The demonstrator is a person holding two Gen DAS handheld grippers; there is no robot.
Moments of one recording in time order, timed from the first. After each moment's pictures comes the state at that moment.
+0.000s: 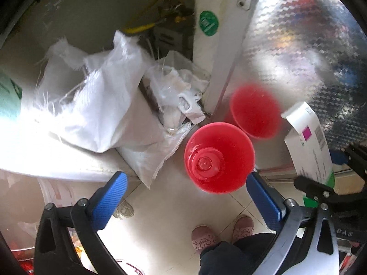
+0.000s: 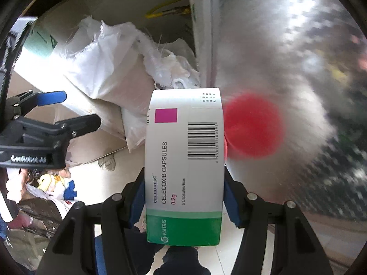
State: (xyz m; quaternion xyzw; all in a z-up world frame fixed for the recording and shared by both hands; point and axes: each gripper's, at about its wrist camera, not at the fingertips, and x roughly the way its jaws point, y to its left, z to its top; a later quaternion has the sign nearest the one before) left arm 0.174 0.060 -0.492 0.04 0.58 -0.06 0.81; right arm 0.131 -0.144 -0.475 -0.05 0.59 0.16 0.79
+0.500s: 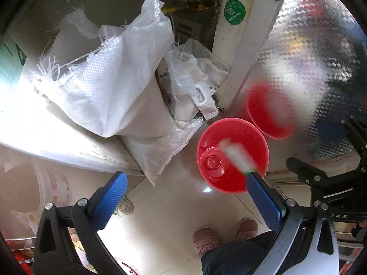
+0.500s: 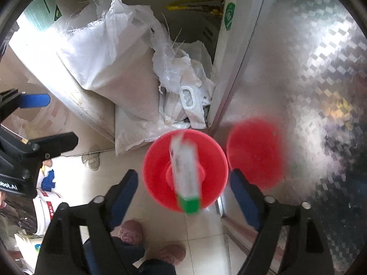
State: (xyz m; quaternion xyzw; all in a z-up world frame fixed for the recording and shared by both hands) left arm 0.168 0.089 -0.520 0.02 0.57 -0.04 0.82; right arm 0.150 -0.111 -0.506 -0.14 0.55 0.17 0.81
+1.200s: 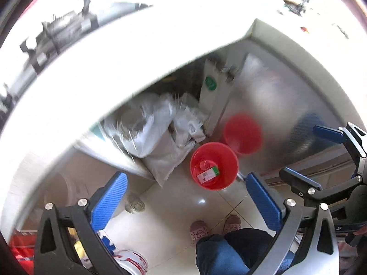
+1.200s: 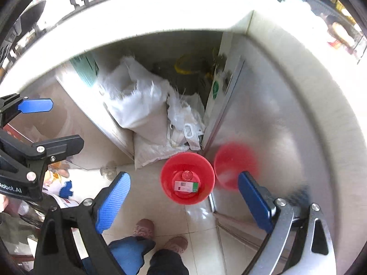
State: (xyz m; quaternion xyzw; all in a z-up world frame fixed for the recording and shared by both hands) left arm 0.116 0.088 -0.279 0.03 0.53 -0.05 0.85; right arm 0.103 -0.095 -0.282 -0.12 0.52 0.16 0.83
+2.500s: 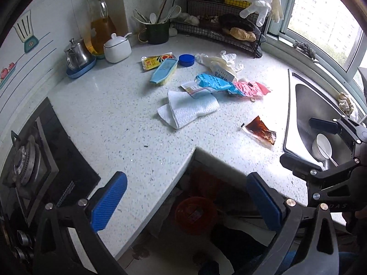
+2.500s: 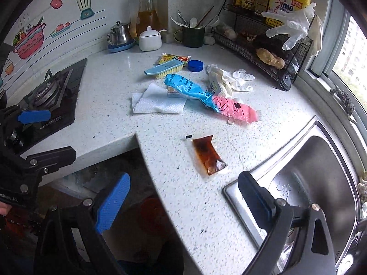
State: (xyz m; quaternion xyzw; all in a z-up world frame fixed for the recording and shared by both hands) left arm 0.271 0.003 -0.142 0.08 0.47 -0.17 0.86; right arm 0.217 -0.199 -0.135 -0.06 0.47 0.05 0.88
